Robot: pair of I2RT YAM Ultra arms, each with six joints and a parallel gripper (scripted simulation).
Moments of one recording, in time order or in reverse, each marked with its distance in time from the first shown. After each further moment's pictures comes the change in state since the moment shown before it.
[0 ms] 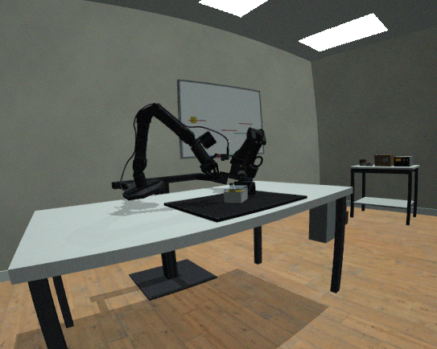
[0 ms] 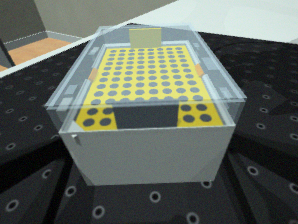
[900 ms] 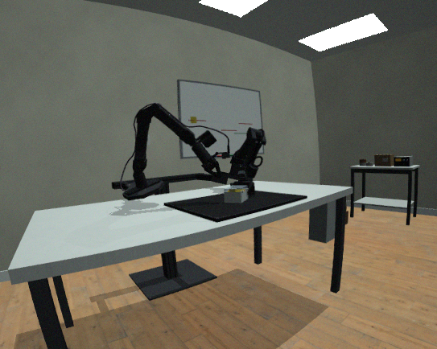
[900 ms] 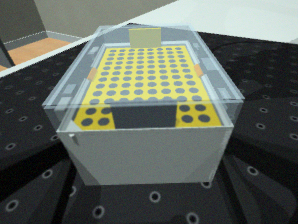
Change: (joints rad) left arm 0.000 0.000 0.000 0.000 0.000 0.000; right arm 0.000 0.000 -0.001 0.057 0.001 -0.007
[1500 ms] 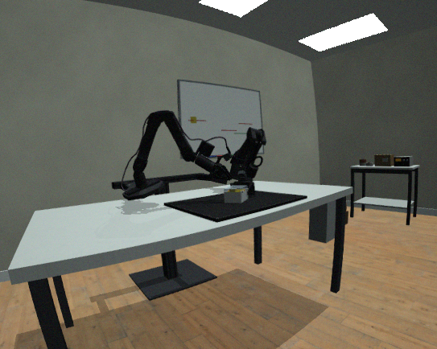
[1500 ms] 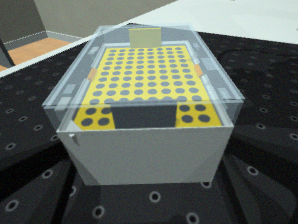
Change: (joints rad) left arm 0.000 0.000 0.000 0.000 0.000 0.000; right arm 0.042 0.221 -0.169 0.803 0.083 -0.010
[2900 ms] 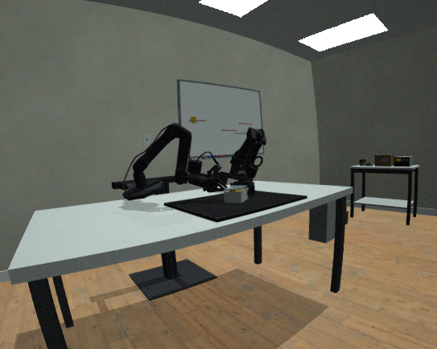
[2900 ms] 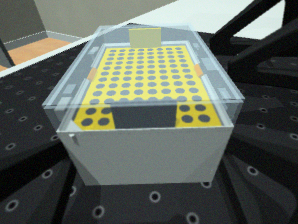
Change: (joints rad) left arm 0.000 0.000 0.000 0.000 0.000 0.000; right arm -0.013 0.423 -0.181 0.930 0.074 -0.104
